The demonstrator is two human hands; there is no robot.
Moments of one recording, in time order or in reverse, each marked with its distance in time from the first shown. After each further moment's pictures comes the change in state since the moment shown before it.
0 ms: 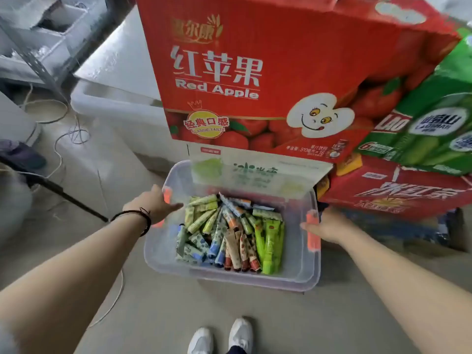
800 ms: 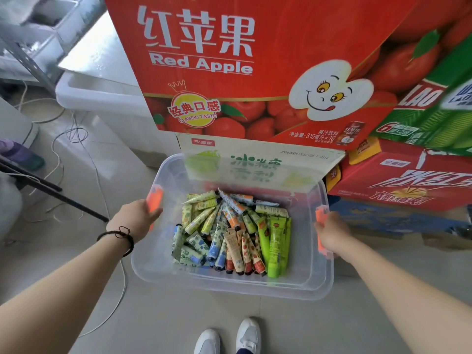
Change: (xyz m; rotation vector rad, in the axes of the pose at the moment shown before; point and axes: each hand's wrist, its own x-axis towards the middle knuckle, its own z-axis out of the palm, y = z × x) left_hand 0.017 -0.023 0.042 -0.079 0.124 -0.031; right_hand 0.015 -0.003 0.045 0.345 0.029 0.117
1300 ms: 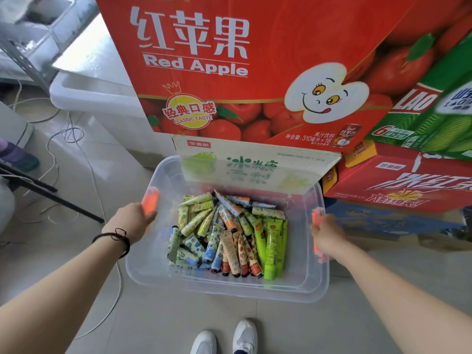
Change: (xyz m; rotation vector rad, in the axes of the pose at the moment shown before) left_hand 0.004 0.001 0.001 -0.001 -0.032 -0.024; right_hand -0.001 -0.001 -0.001 0.068 -0.045 0.033
